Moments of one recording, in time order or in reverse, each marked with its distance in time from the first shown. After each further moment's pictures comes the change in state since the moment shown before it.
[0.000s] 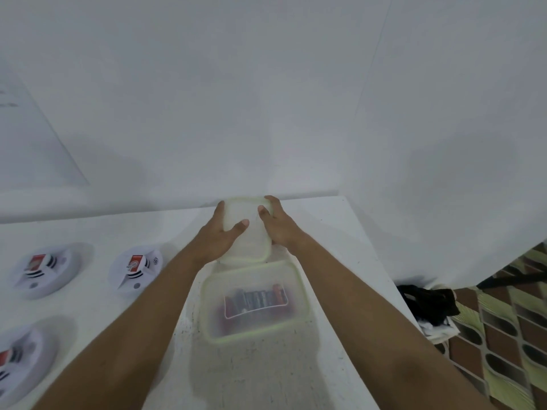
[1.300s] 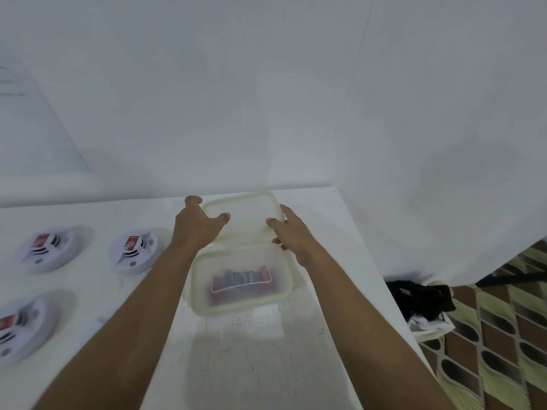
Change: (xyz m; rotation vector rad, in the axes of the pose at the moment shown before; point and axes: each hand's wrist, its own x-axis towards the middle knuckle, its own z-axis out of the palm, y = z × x) left_hand -0.029 0.008 0.004 0.152 0.395 -0.134; right_hand -0.056 0.031 -0.027 0.149 0.061 0.113
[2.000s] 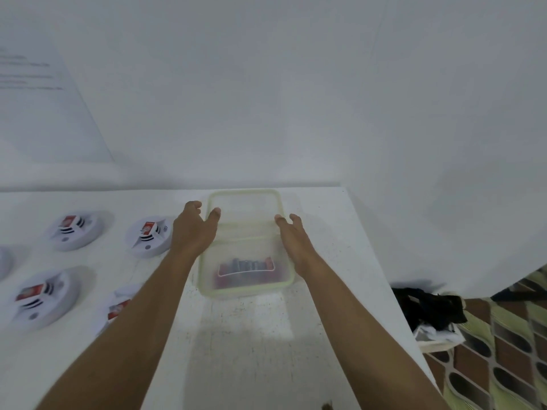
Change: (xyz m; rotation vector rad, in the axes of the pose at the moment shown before) left_hand -0.038 -0.021 -0.012 -0.098 0.114 0.000; right_hand -0.035 0.007 0.015 0.113 0.004 0.034
